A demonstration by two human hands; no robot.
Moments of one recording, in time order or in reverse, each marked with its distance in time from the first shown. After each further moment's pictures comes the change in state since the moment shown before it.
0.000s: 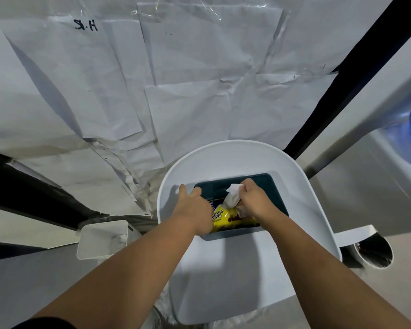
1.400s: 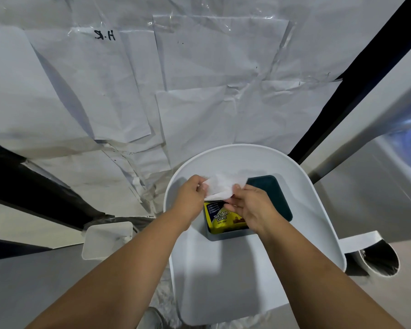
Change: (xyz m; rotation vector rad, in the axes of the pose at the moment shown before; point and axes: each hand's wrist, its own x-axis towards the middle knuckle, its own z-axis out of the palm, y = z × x) left_hand -0.013 -0.020 -0.020 -1.401 0.351 -0.330; right_hand -0.011 -0.011 0.019 1.016 -0.110 0.185
